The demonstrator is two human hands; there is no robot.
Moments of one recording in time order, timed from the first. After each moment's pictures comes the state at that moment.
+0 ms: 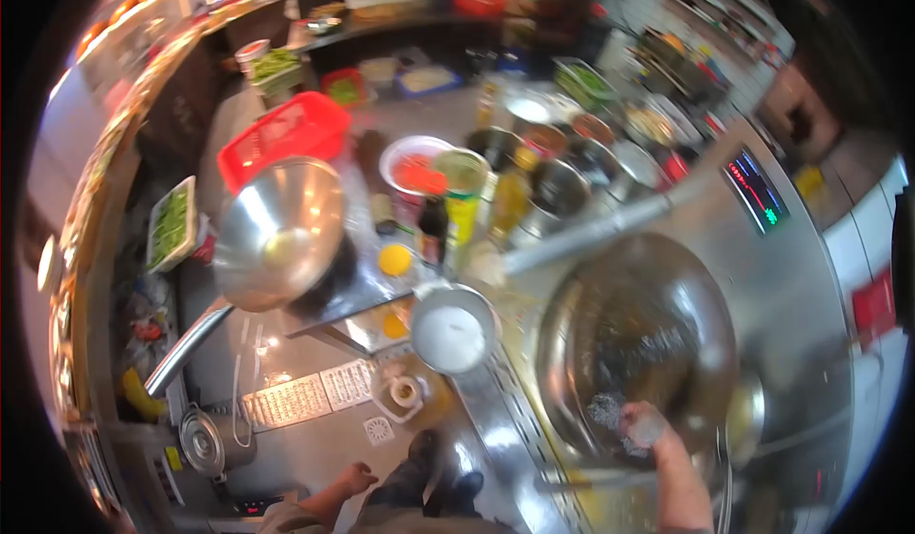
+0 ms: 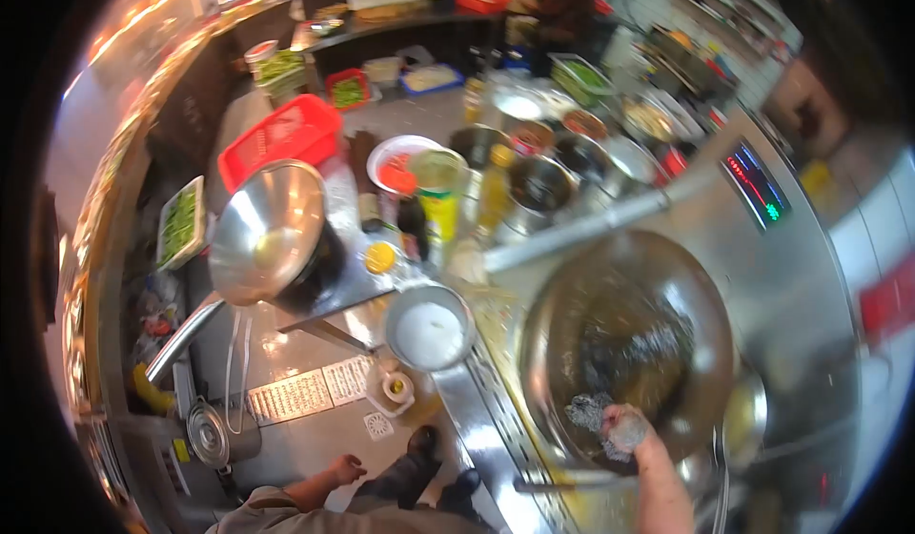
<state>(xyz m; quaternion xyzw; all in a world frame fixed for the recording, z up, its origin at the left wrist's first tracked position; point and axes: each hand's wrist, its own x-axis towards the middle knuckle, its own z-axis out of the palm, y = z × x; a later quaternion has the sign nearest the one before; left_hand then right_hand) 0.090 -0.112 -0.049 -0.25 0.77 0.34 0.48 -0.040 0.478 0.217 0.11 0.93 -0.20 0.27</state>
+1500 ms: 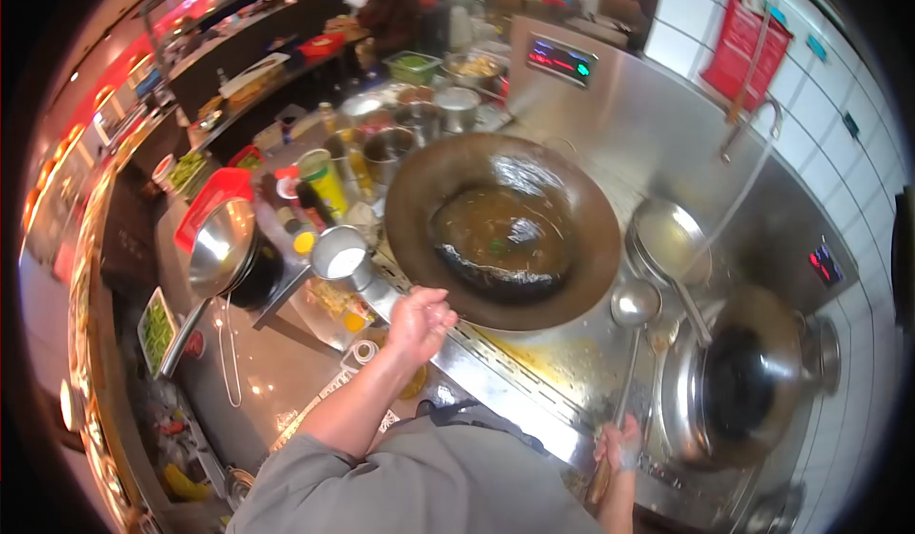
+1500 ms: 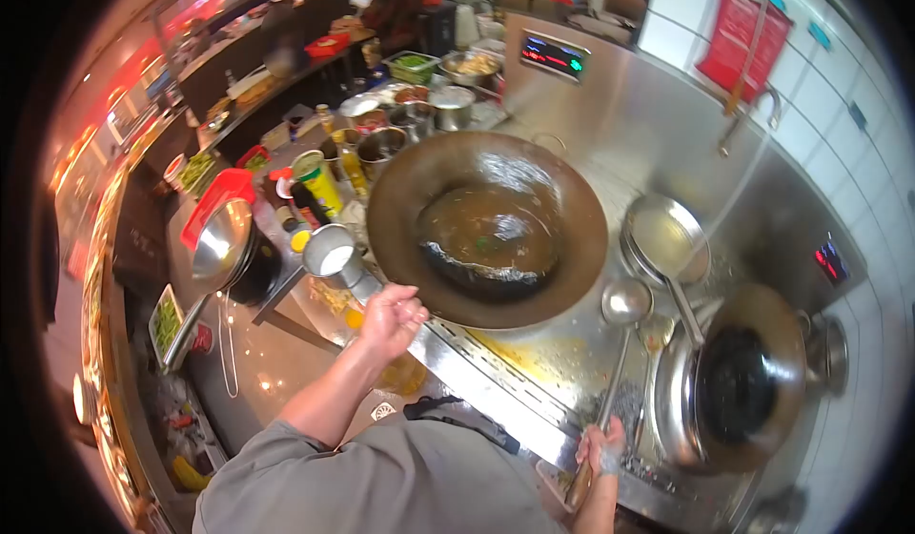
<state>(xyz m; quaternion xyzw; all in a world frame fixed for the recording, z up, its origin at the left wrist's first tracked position) 0.028 0.203 0.306 -0.10 0.33 0.88 0.32 0.384 0.409 0.199 0.45 0.47 -0.73 -0.21</state>
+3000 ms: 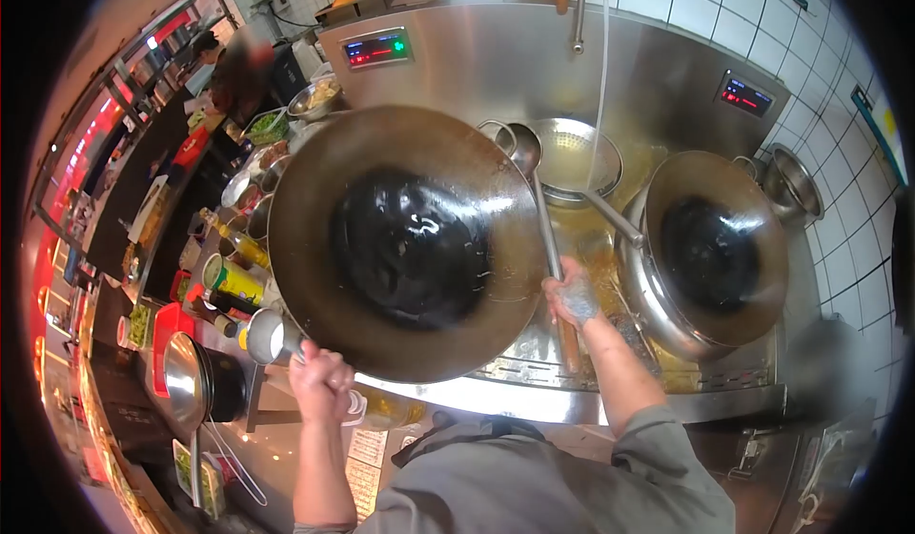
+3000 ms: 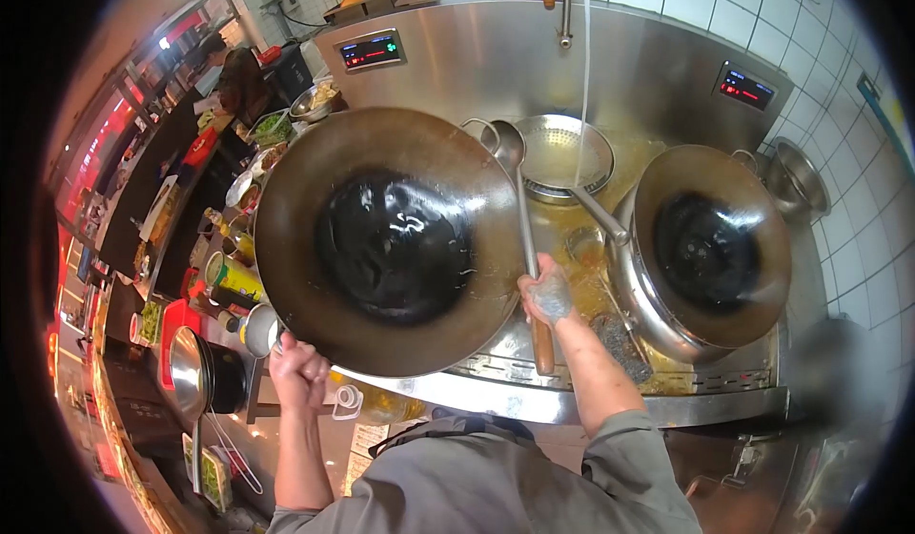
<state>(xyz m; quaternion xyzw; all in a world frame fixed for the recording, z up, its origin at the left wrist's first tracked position) 0.058 0.194 0.348 0.09 0.47 0.83 0.28 0.263 0.509 0.249 0.39 0.61 -0.64 -0.25</state>
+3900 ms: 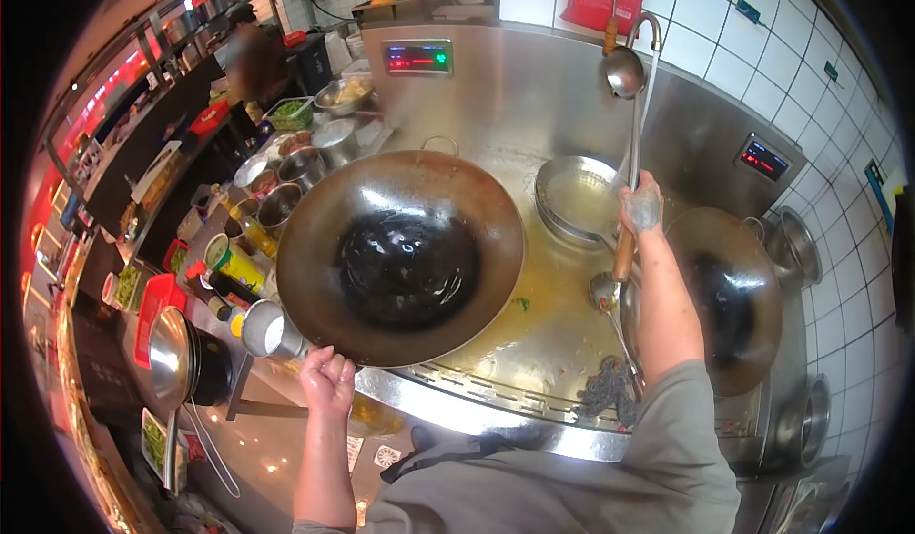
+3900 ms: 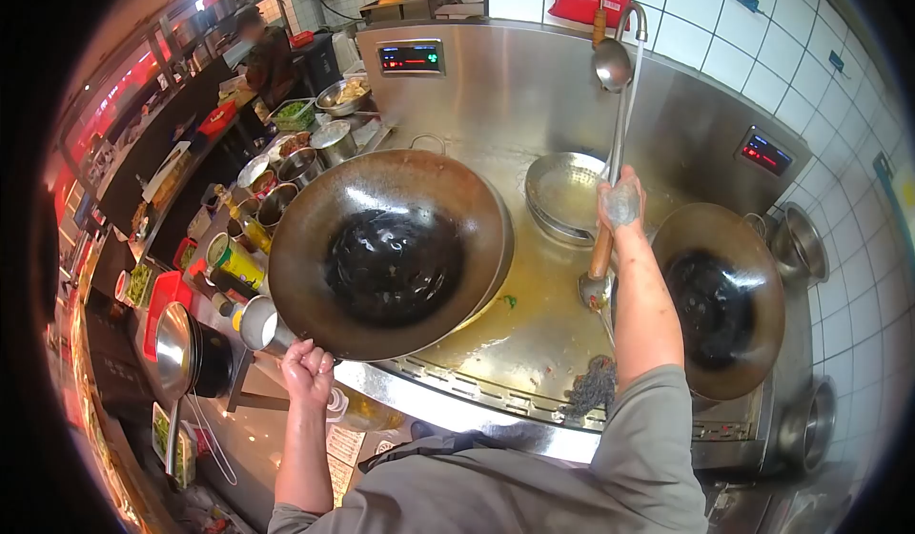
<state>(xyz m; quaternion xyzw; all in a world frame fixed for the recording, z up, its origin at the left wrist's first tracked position) 0.018 0.188 0.288 -0.07 0.33 0.90 0.27 0.219 0.676 0.366 0.48 0.76 -0.19 -0.39</state>
